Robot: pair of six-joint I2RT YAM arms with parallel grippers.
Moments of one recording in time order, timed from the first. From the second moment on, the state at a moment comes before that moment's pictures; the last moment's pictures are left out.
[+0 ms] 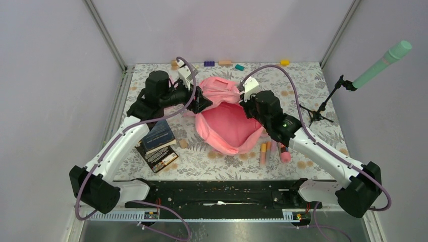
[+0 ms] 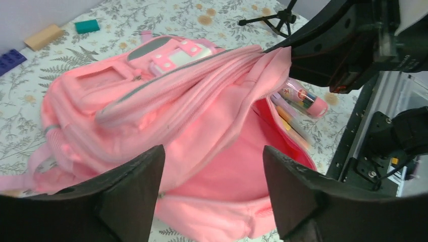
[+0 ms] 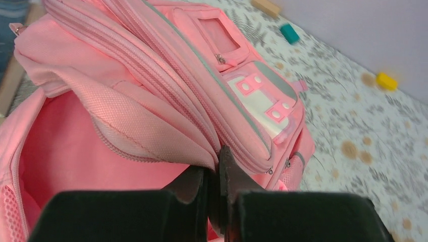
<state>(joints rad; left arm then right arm) -0.43 1.25 1.21 -0.29 0.58 0.00 0.70 1.21 1.02 -0.16 0.19 -0.14</state>
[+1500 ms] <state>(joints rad) 0.51 1.57 0.83 -0.22 0.42 -0.30 0.69 1.26 0.97 -0.16 0.40 0.07</state>
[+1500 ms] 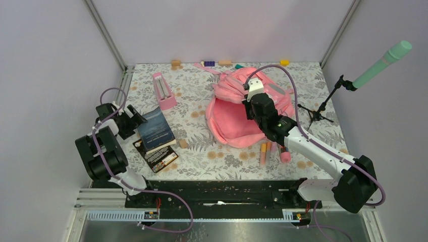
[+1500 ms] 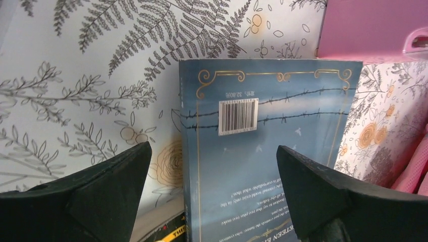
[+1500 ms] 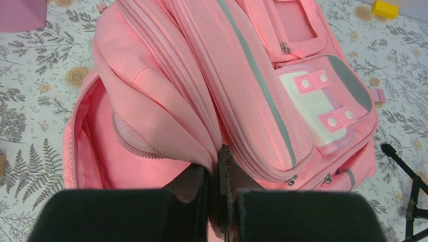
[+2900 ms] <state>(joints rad) 0.47 1.71 0.80 -0.02 0.90 -0.47 0.69 1.26 0.96 -0.15 0.40 0.07</state>
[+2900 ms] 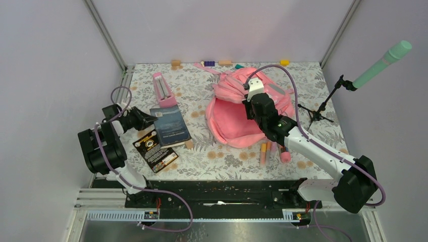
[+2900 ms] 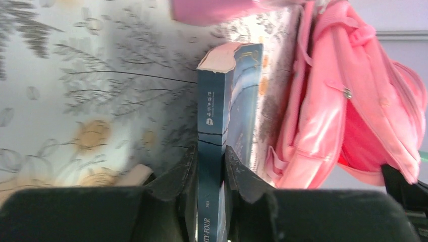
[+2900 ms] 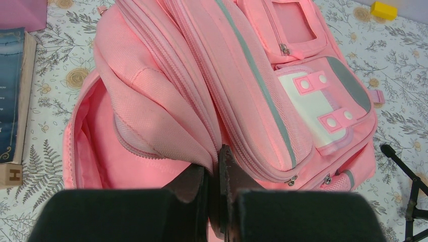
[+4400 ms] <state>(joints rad) -0.41 1.00 0.95 -0.25 0.69 -0.60 0.69 1.26 1.02 -0.23 0.40 0.09</state>
